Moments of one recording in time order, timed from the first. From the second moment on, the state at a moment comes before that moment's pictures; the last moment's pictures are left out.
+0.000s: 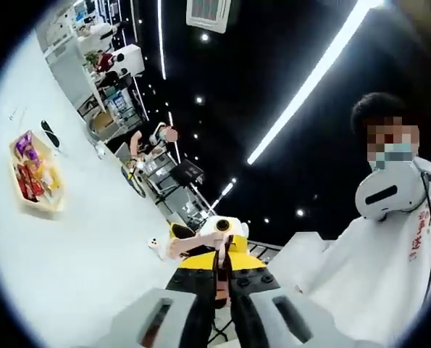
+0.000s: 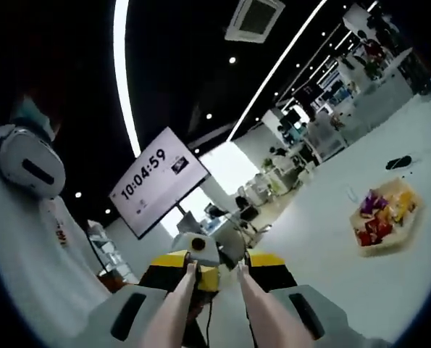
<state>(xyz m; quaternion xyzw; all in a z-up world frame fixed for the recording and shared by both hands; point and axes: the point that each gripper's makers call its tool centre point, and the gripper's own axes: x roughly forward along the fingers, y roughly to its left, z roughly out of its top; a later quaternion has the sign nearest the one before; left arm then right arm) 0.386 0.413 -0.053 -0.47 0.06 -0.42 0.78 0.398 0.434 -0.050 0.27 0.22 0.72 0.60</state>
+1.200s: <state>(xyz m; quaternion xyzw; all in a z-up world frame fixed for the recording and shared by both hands) 0.379 0.424 -0.069 -0.24 0.15 -0.47 0.84 0.396 0.378 -0.110 -0.03 0.25 0.78 0.57</state>
